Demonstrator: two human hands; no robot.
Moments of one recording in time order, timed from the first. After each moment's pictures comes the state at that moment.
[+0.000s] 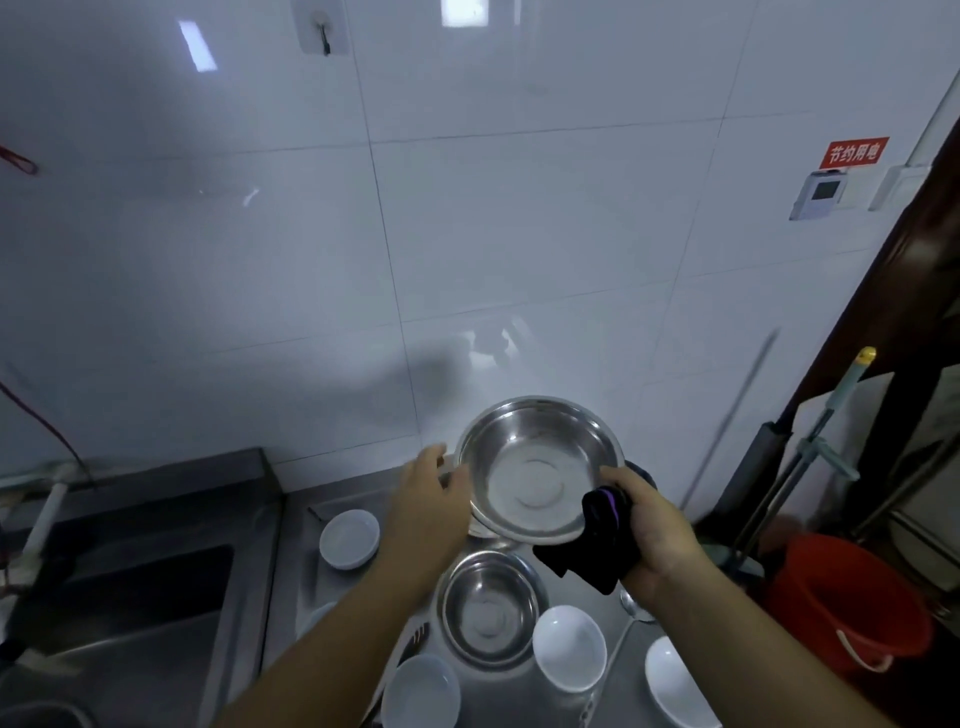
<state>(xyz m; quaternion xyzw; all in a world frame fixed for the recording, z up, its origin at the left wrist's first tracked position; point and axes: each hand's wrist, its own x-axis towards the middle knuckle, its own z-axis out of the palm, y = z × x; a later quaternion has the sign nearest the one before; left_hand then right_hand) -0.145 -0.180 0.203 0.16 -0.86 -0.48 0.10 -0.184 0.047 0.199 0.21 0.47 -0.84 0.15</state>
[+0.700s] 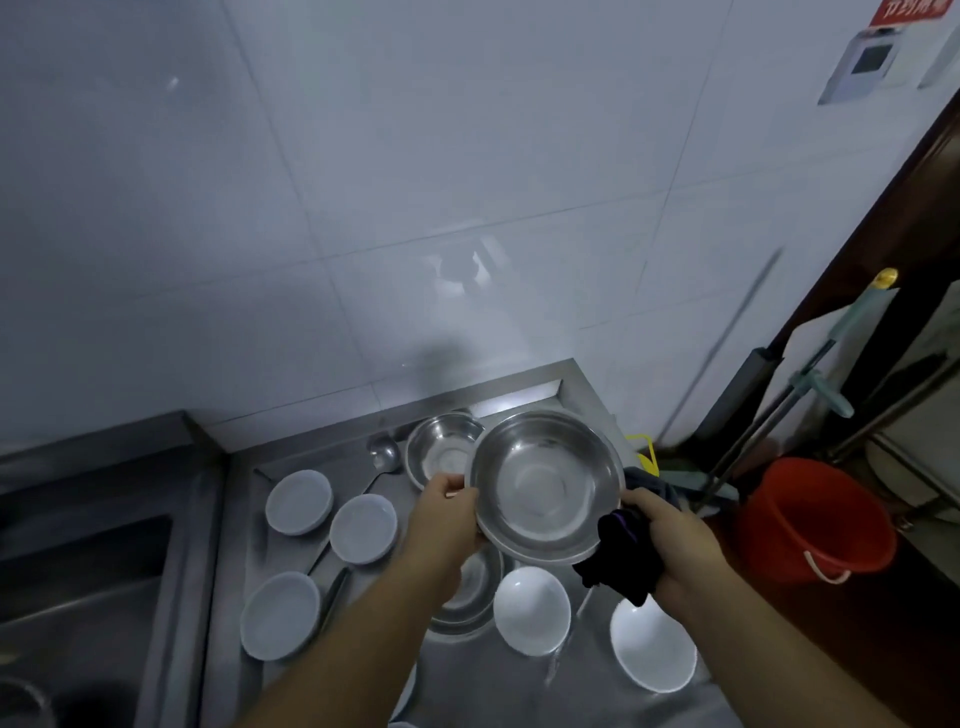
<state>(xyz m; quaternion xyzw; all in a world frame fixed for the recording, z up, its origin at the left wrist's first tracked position) -0.217 -0.110 0.095 0.34 -0.60 -0.72 -0.09 -0.238 0.133 0.096 0.34 0.51 -0.78 0.14</state>
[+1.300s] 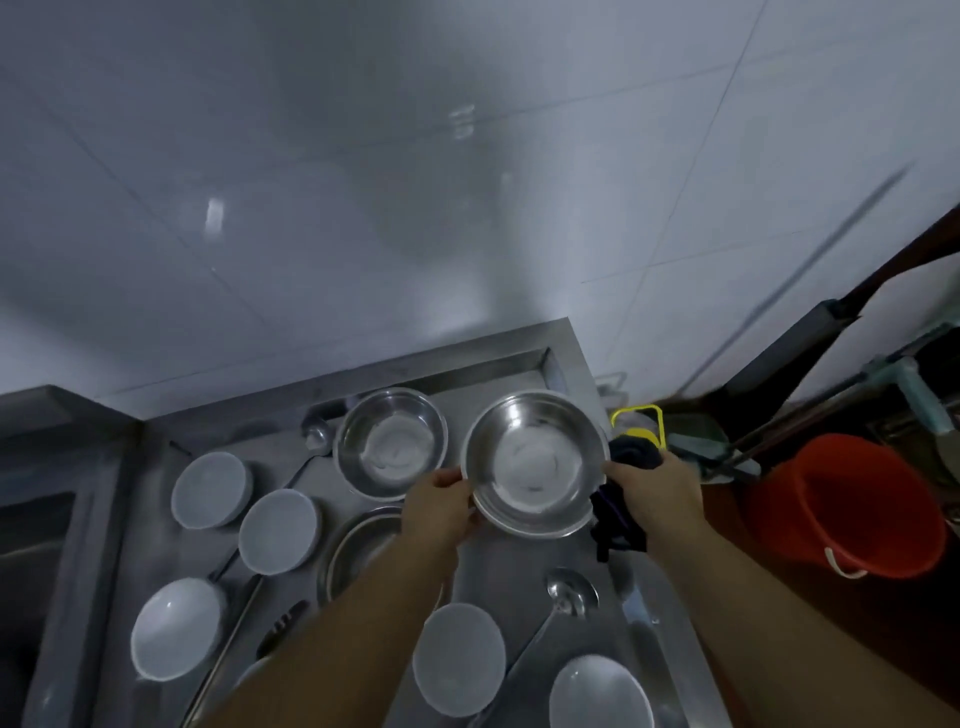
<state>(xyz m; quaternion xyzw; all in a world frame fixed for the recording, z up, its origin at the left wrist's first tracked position) -0.366 -0.033 -0.028 0.49 -0.54 -0.68 -0.10 -0.436 0.198 -0.021 0.30 0.78 -0.52 0.19</state>
